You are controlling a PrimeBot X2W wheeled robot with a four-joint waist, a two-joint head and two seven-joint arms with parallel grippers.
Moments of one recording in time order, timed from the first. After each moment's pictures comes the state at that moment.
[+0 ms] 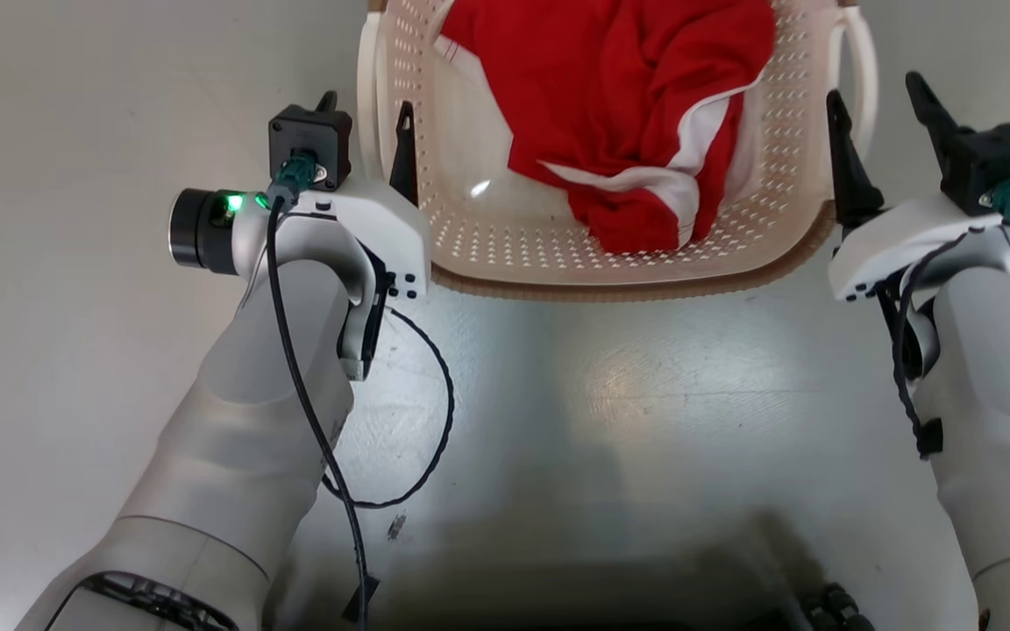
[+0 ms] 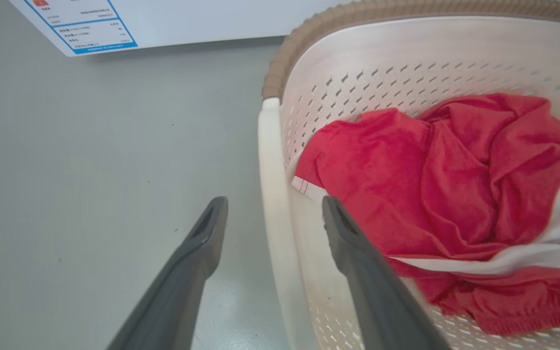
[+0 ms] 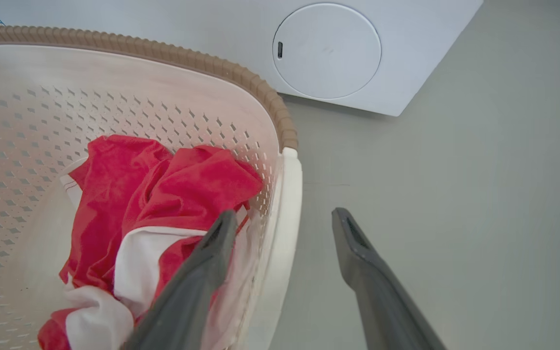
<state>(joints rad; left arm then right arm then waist) -0.96 0.03 -0.50 0.94 -0.42 0.17 -0.26 -0.80 -0.14 -0.07 0.76 -0.10 0.12 -0.25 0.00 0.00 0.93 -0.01</state>
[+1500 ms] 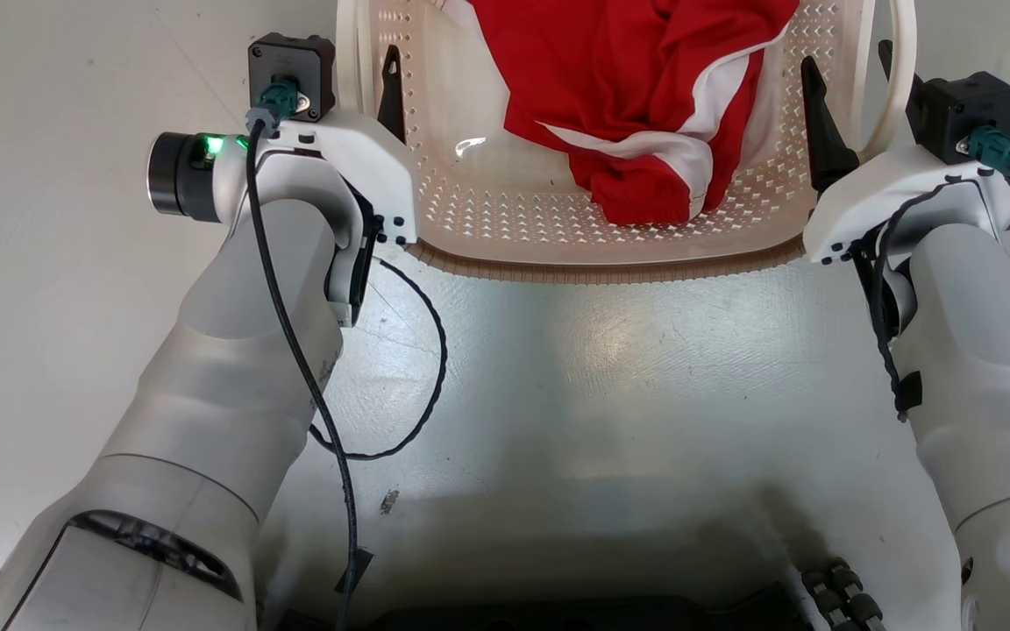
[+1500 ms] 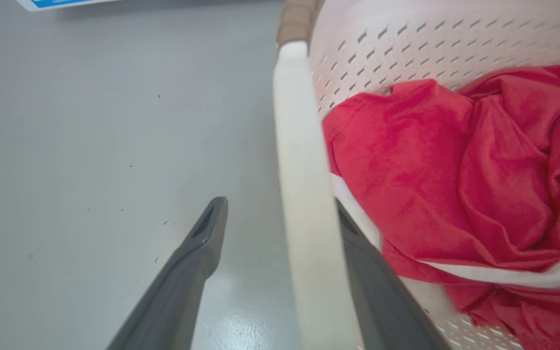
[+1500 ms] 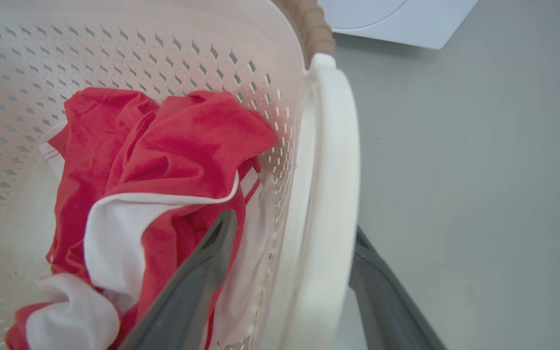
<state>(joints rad) -1.11 0.03 -0.59 1.09 -0.55 0.16 -0.26 -0.95 -0.11 -0.07 0.95 -0.10 0.12 -0.25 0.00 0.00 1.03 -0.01</state>
